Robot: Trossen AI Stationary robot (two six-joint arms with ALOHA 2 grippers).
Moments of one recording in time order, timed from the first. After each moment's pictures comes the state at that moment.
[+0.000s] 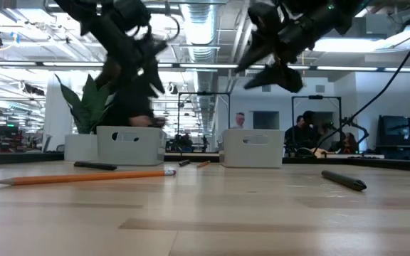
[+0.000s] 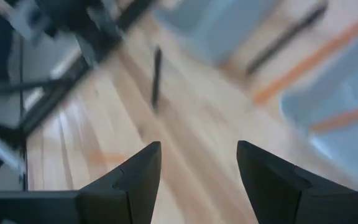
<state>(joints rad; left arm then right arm) 0.49 1.27 0.91 -0.32 -0.04 -0.48 -0.14 1.36 0.87 -0.17 -0.06 0.63</state>
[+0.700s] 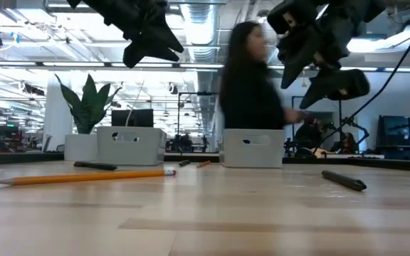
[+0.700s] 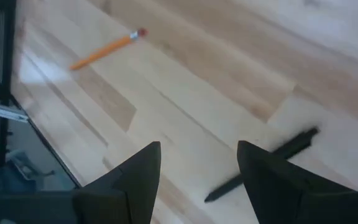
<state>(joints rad) 0.10 1.23 0.91 -0.21 -0.12 -0.46 0.11 1.36 0.87 -0.49 -0.12 1.15</state>
